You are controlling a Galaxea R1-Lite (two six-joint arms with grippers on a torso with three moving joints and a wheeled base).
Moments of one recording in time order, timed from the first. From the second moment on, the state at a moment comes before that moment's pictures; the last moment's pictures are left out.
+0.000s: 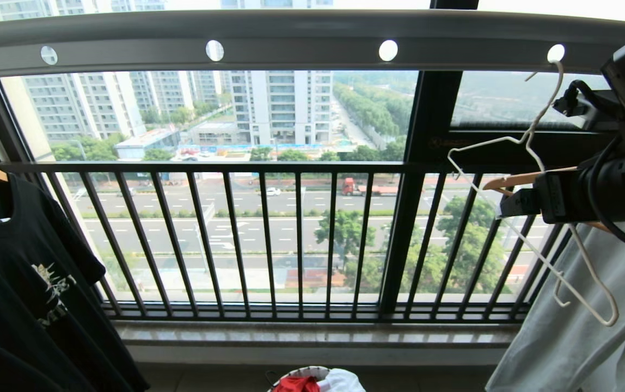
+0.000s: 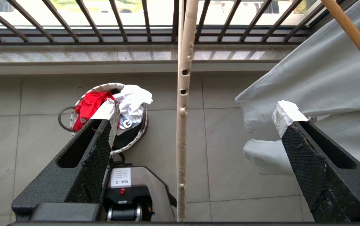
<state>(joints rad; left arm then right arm) 0.00 0.00 0.00 0.02 -0.02 0.03 0.37 1.52 -1.53 0.78 -0.35 0.29</state>
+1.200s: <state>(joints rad) 0.00 0.00 0.00 0.02 -0.02 0.03 0.39 1.57 -1.49 0.78 -0.35 0.27</state>
